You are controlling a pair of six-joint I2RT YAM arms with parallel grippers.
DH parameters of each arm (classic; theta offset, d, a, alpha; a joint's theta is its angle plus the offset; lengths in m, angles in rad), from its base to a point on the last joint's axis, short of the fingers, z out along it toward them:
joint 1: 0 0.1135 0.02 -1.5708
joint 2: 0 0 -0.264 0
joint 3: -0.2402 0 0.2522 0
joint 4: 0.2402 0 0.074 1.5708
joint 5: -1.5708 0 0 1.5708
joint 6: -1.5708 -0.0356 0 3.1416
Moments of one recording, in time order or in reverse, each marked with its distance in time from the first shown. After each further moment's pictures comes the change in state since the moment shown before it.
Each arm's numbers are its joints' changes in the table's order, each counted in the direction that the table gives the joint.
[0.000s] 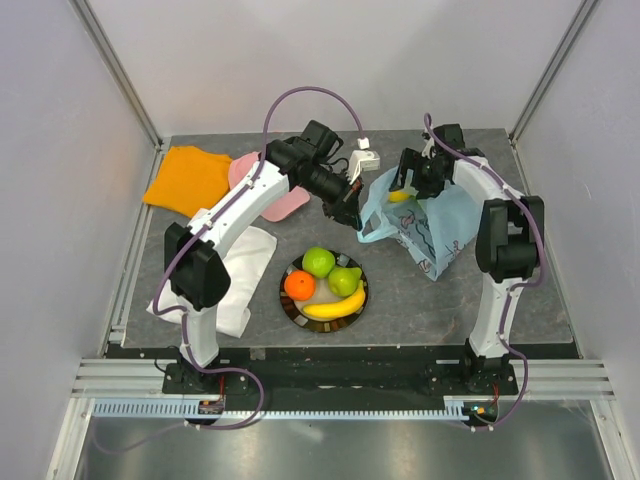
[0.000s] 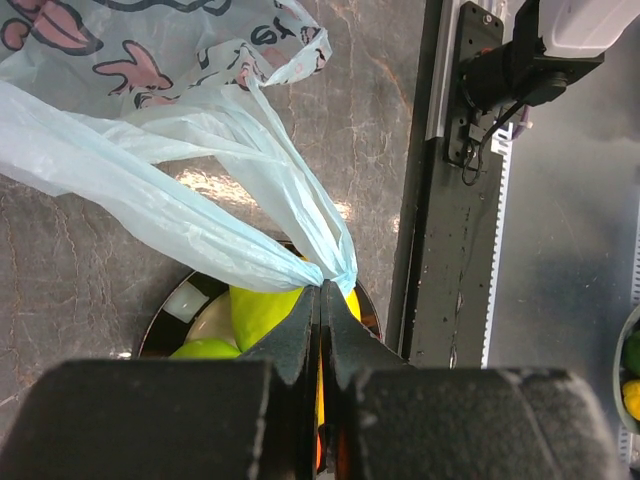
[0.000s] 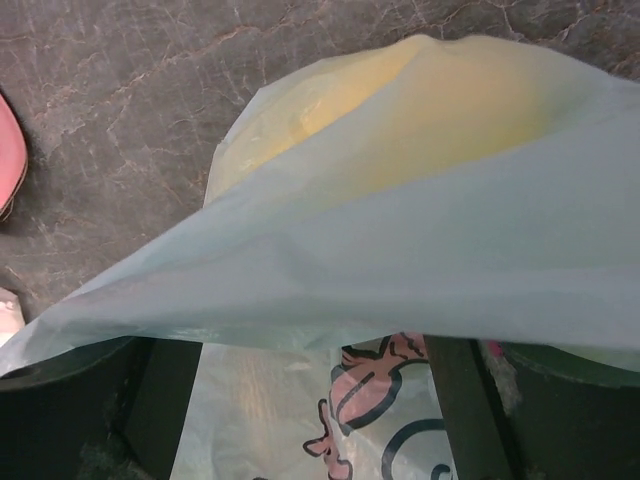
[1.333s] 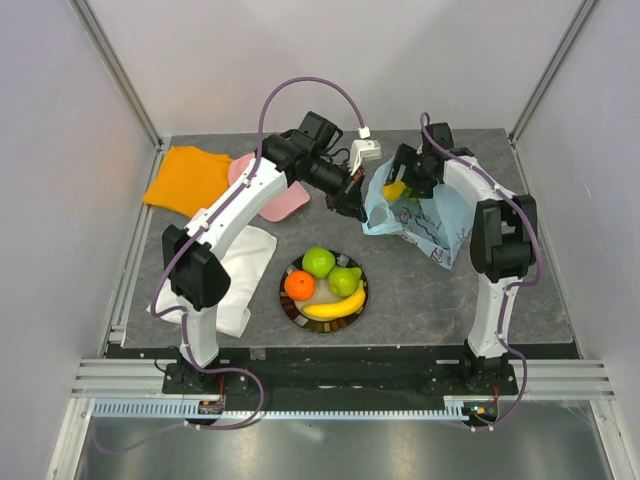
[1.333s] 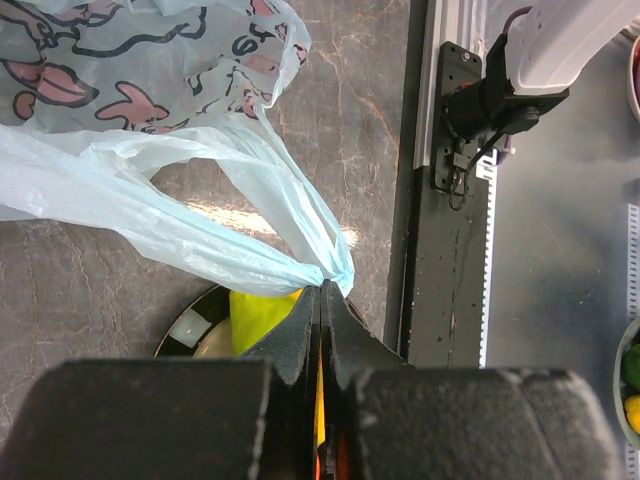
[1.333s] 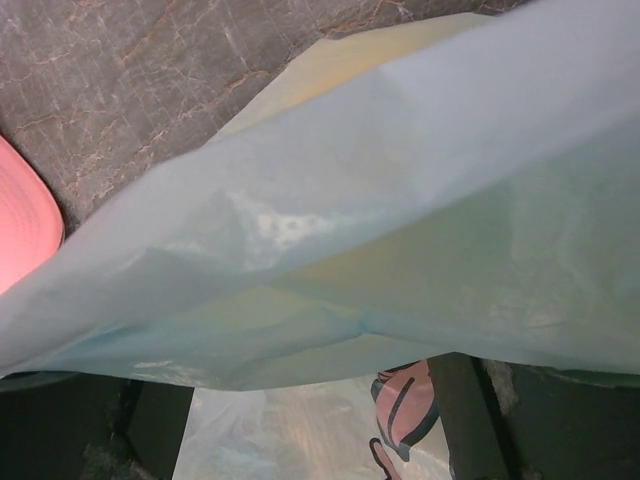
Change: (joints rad) left arm 0.000 0.000 -0.069 -0.021 -0.034 0.034; right arm 0.054 0.002 -0.018 -0.030 -0.121 -0.197
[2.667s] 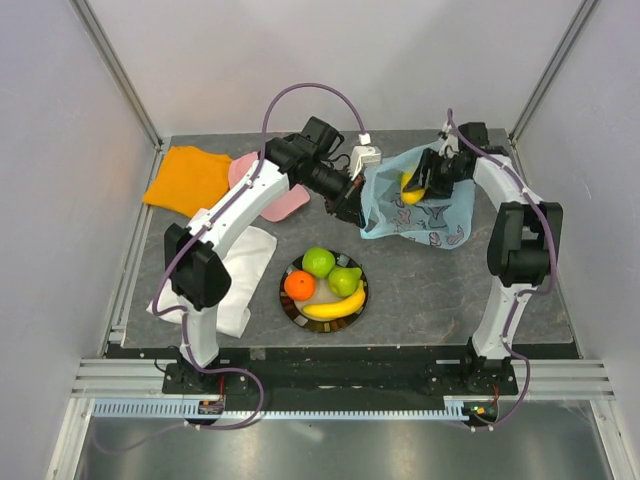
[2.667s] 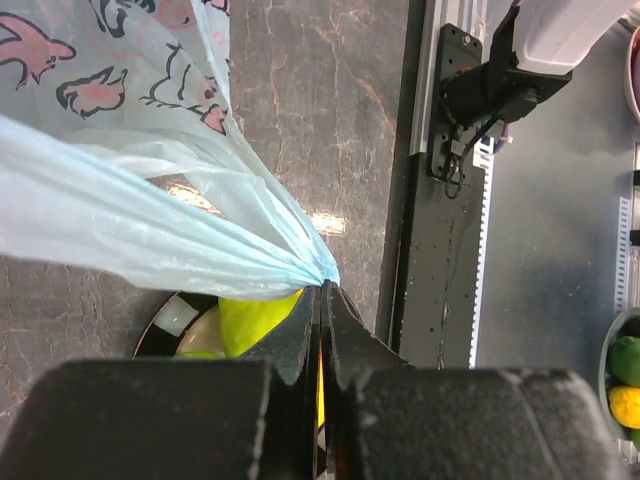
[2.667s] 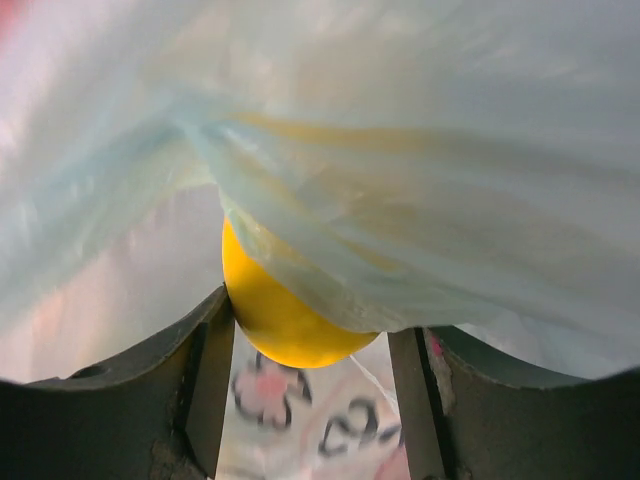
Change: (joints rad) left arm -0.004 0.001 0.035 0.013 0.008 0.000; right arm -0.156 -0.034 -0.014 0.100 0.307 0.210
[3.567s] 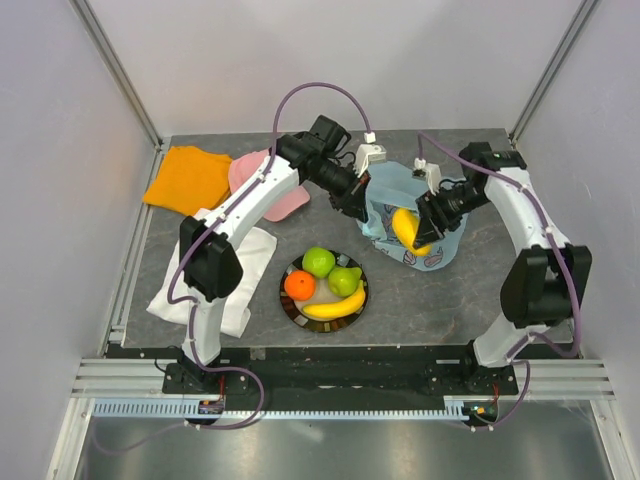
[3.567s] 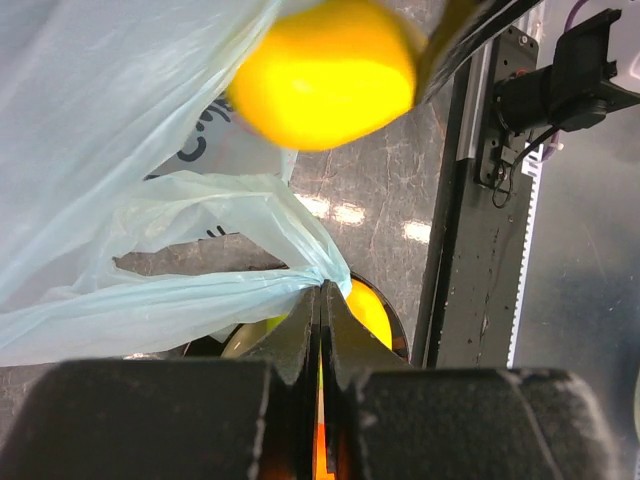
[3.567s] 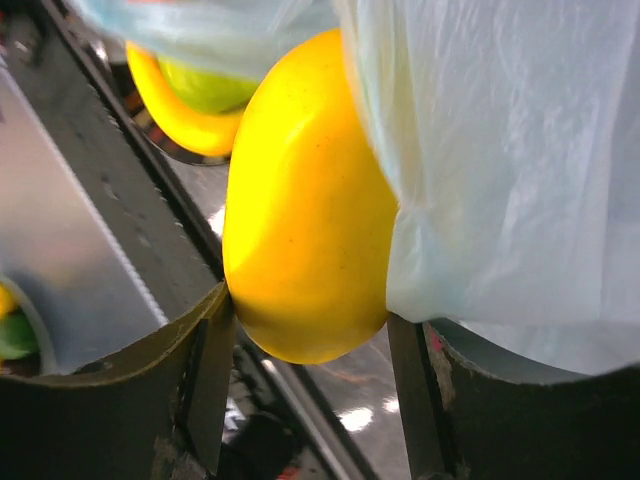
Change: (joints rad) left arm 0.005 0.111 -0.095 0.005 0.063 -0.012; right arm 0.074 -0.325 0.158 0.682 0.238 0.915
